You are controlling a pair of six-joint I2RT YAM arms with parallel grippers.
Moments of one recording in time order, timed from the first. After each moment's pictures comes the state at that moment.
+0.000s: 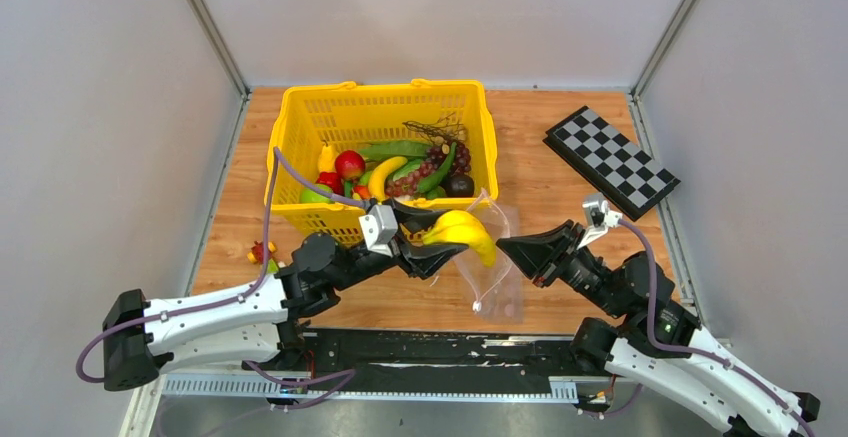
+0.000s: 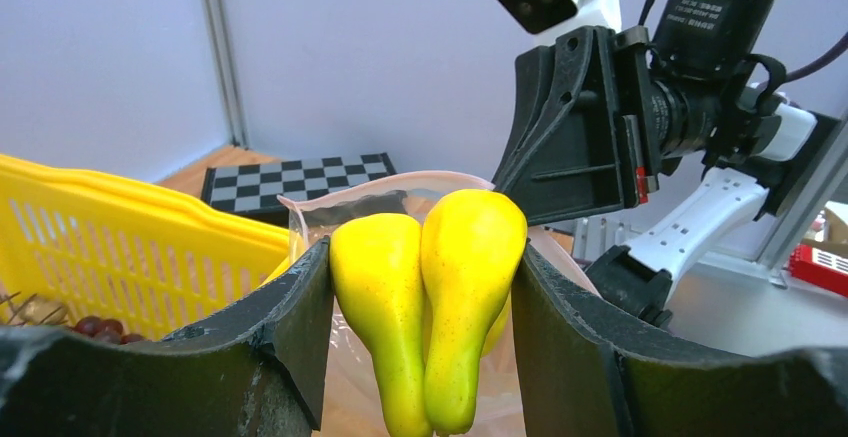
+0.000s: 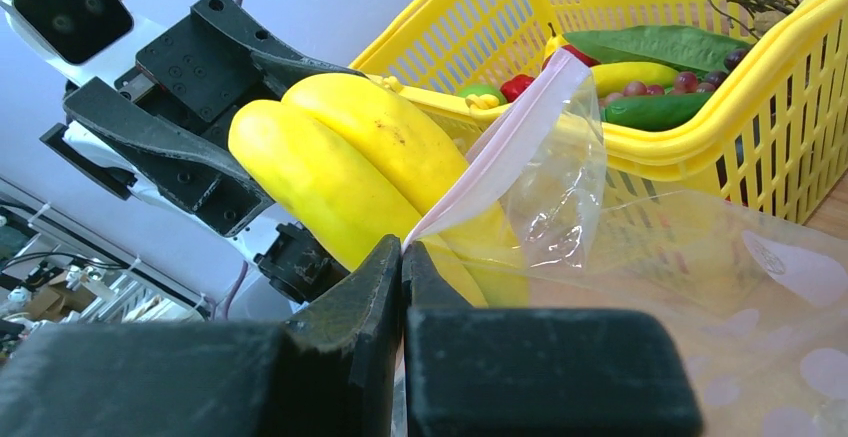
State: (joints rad) left arm -1.18 0.89 0.59 0.61 0.04 -0.07; right arm 0.98 0.28 0.55 -0.14 0.06 0.57
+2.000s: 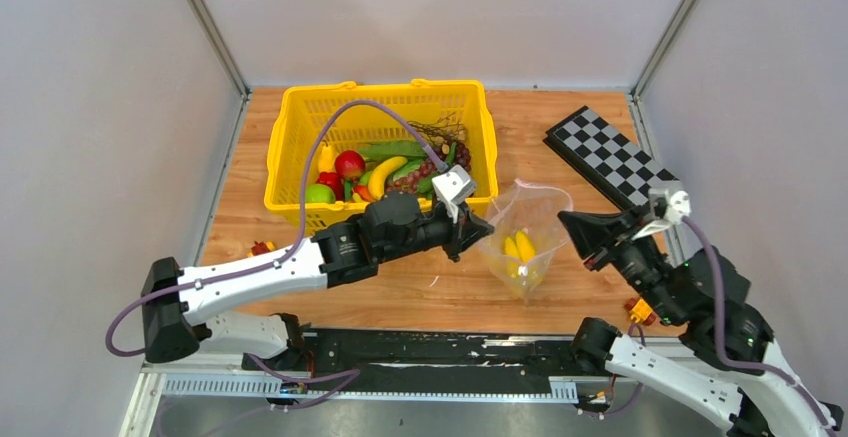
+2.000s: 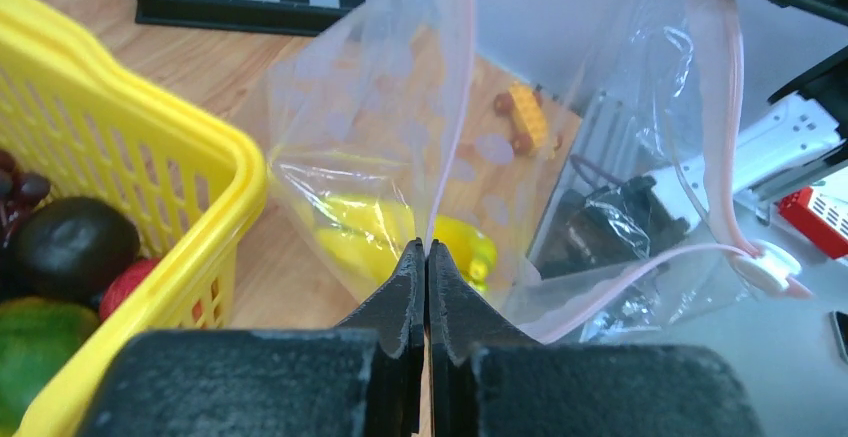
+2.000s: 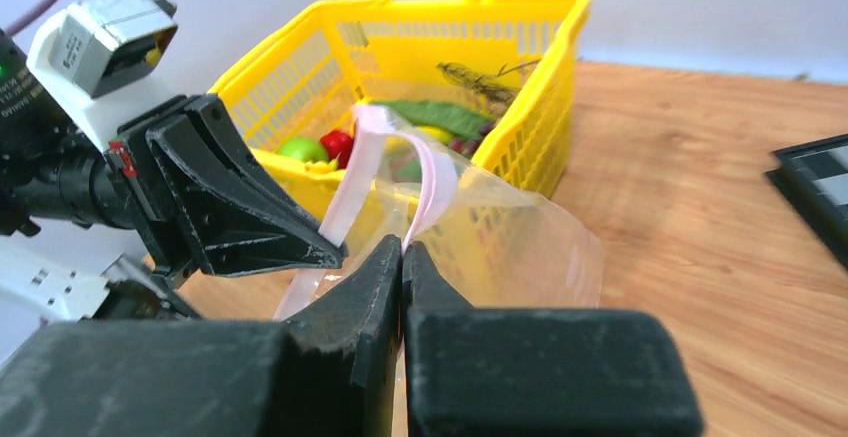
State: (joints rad) left arm -1.18 1.20 1.00 0.04 -0.02 -0.28; right arm 0.98 0.35 0.94 -0.55 0.36 0.30
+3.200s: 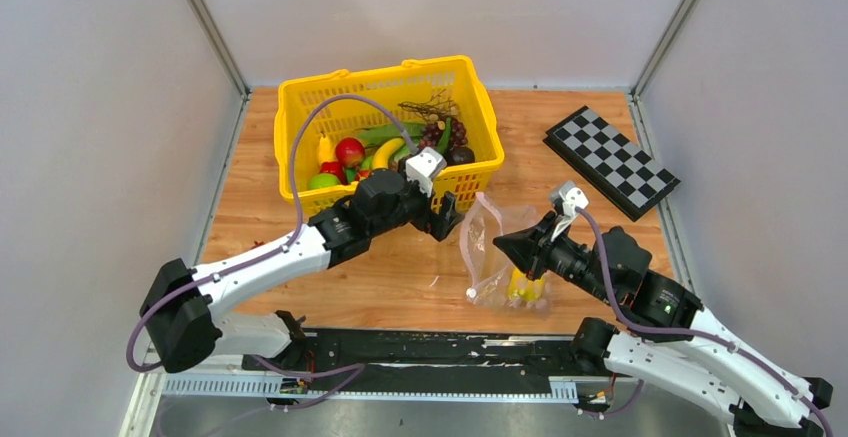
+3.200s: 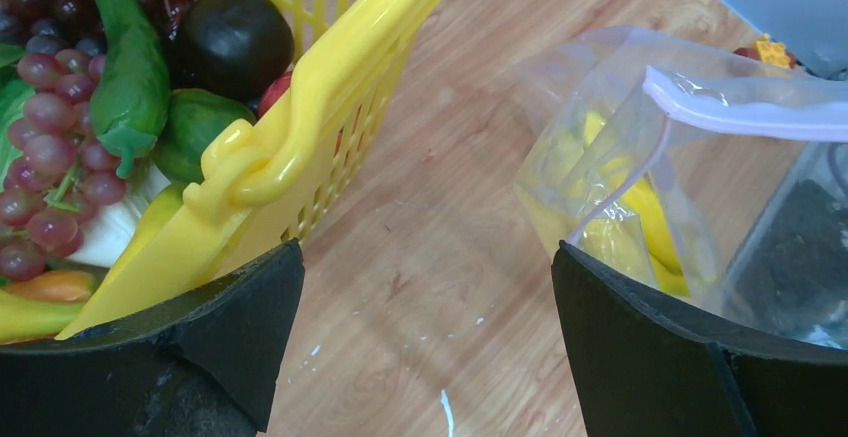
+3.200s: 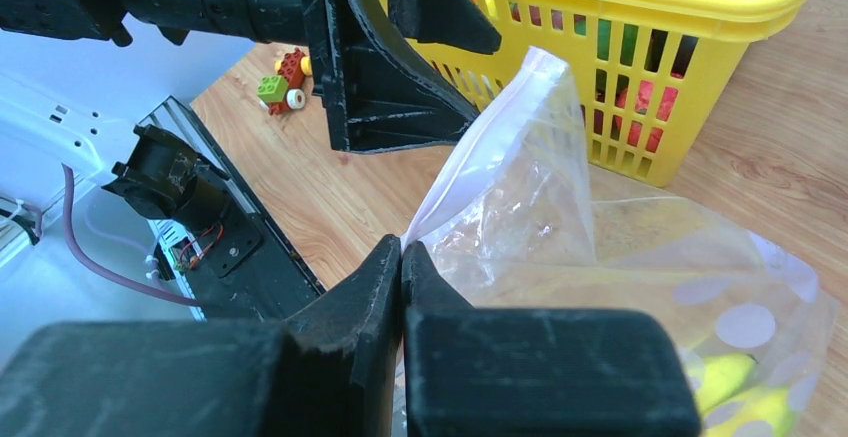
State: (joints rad) left arm -0.89 1.24 0.89 0.02 -0.01 -0.18; right arm 0.98 0.49 0.75 -0.42 0.09 0.34
